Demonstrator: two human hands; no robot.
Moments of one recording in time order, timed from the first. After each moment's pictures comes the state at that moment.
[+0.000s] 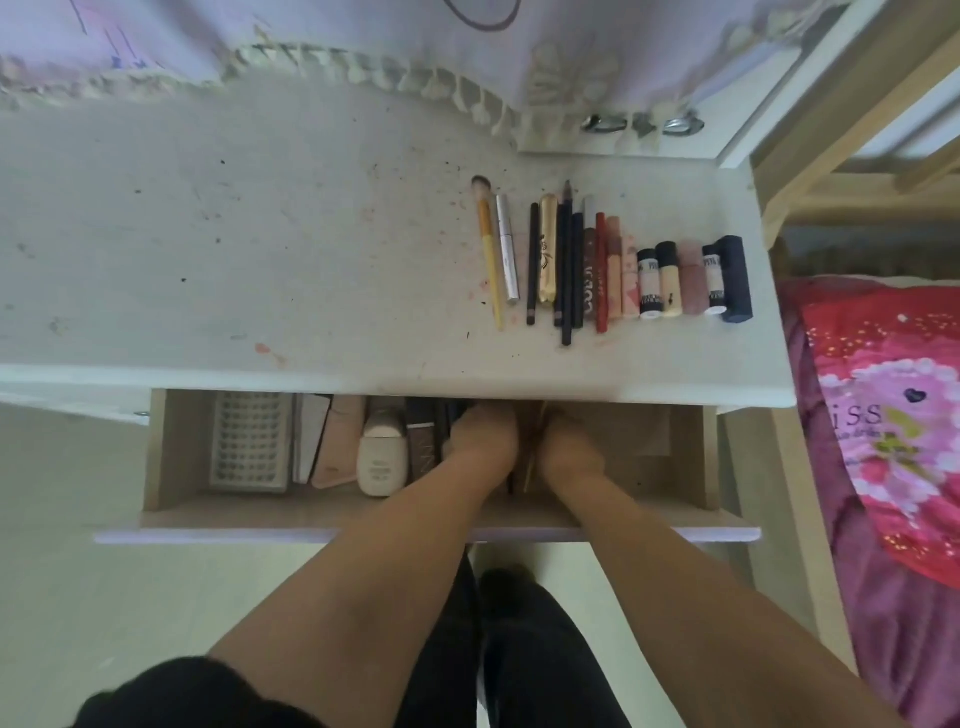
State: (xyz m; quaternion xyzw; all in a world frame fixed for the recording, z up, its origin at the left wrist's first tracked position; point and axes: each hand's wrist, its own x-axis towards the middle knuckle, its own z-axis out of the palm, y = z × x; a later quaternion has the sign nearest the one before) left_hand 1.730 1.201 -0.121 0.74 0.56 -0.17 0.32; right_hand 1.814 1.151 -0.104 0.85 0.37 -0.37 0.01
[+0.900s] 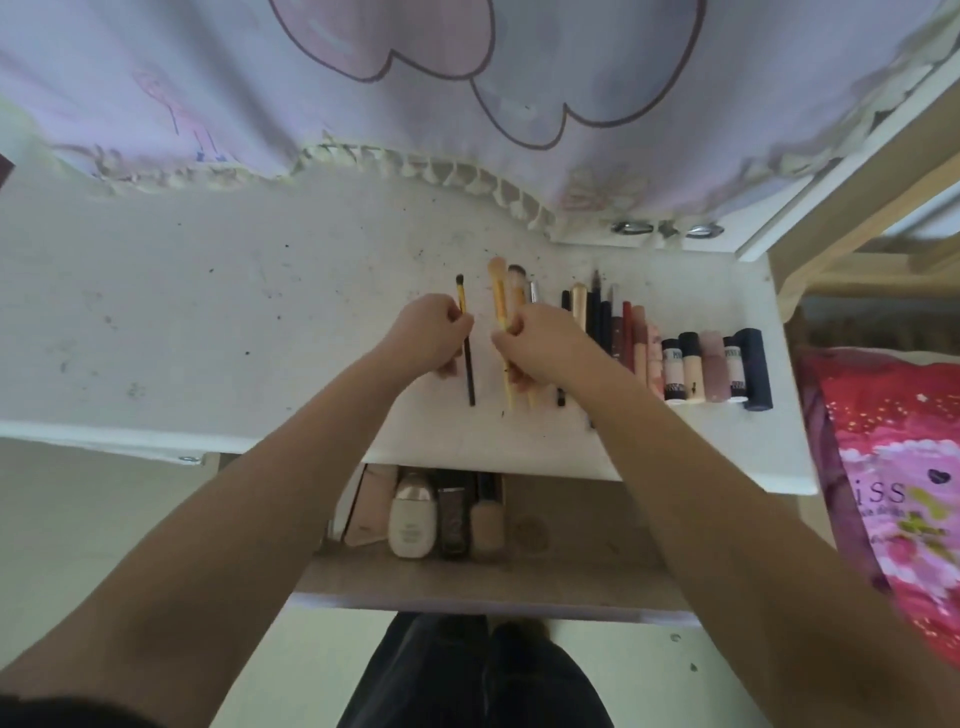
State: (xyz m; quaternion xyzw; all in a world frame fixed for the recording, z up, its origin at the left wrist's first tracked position) left_hand 1.690 1.363 0.025 0.69 0.58 0.02 0.44; right_hand 1.816 1.303 0.040 0.75 0.47 -0.44 -0.15
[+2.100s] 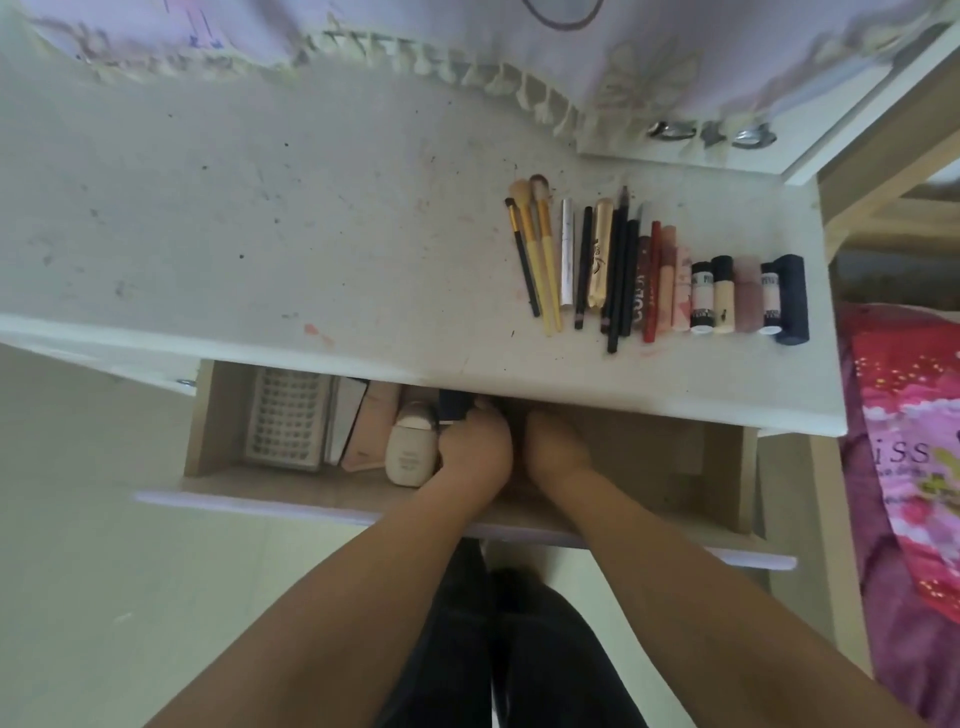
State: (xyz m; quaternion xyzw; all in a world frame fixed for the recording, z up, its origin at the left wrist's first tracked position) left_hand 1.689 1.199 -0.108 0.77 0.57 -0.23 0.18; right_hand 1.779 1.174 -0.102 0.79 0.47 -0.39 -0.01
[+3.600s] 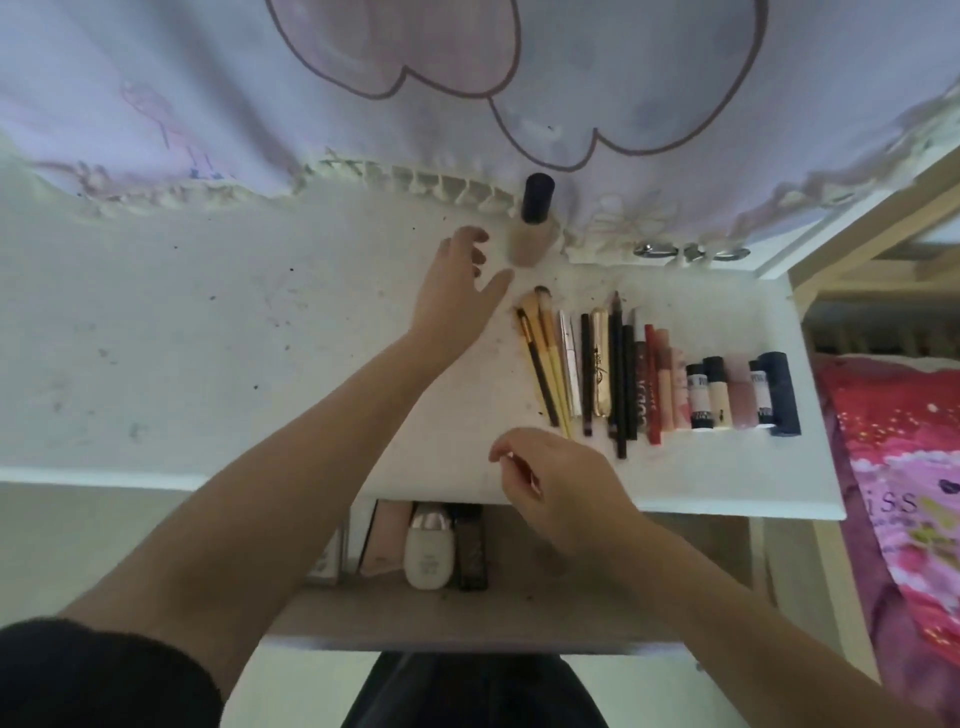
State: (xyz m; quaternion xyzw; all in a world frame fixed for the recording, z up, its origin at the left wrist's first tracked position) left_hand 1.709 1.406 0.029 0.74 0.50 0.23 0.38; right_hand 1.781 1.220 0.038 0.66 0.67 -0.29 -0.17
